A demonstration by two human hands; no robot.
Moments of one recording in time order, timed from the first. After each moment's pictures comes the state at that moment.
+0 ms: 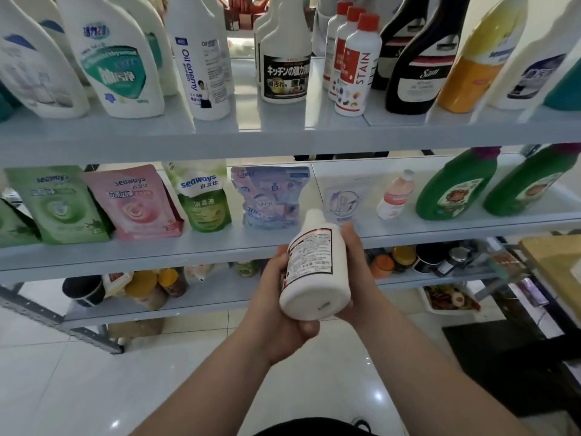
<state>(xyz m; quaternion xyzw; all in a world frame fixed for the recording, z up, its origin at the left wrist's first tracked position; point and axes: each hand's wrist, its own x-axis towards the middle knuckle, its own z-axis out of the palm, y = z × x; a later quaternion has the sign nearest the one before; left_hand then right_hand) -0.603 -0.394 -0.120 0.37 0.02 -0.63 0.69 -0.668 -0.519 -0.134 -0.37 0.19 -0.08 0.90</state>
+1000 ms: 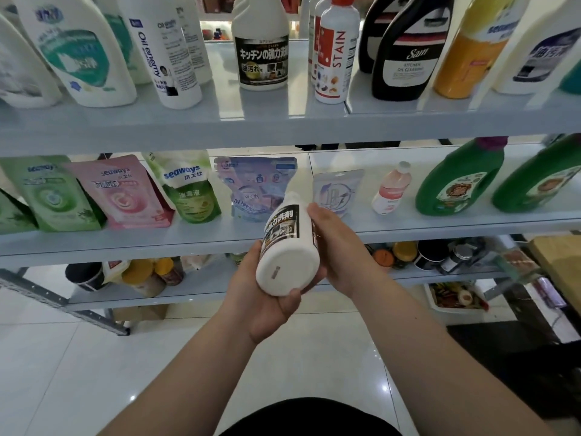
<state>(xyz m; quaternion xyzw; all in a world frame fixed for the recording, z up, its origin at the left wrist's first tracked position) -0.608 -0.435 -0.126 0.26 0.11 -0.63 0.73 -0.662 -0.576 -0.121 -0.52 0.30 -0.12 0.79</state>
